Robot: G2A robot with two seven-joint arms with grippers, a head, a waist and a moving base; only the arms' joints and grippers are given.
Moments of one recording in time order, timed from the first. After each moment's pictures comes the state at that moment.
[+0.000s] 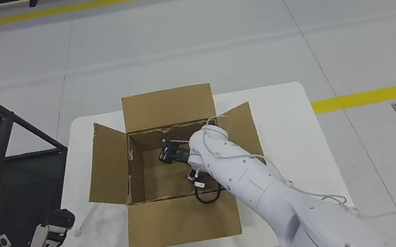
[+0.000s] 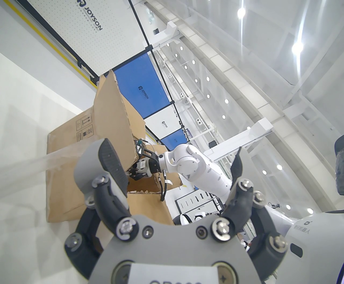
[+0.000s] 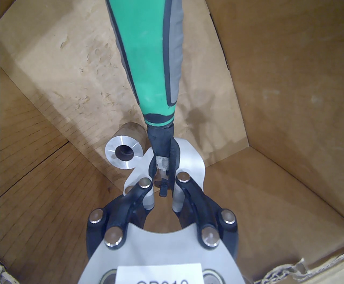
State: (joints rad) left arm 1.72 -1.08 -1.93 -1.71 -0.42 -0.79 -0.50; right arm -0.08 -1.91 0.36 -0.22 -0.97 -0.40 0.81
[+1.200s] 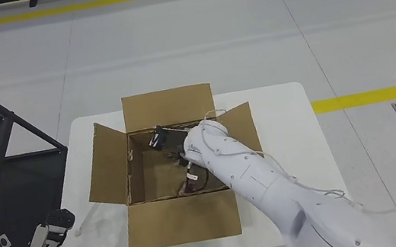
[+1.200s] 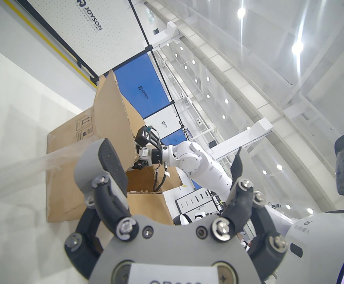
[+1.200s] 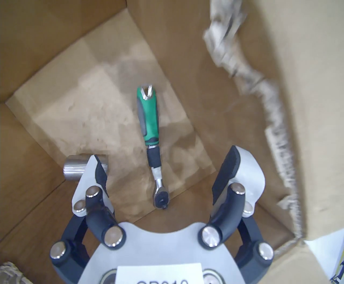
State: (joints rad) left arm 1.72 -1.08 -1.93 -1.71 -0.42 -0.79 -0.50; right arm -0.07 -1.87 0.39 -0.35 -1.03 -0.29 0.65
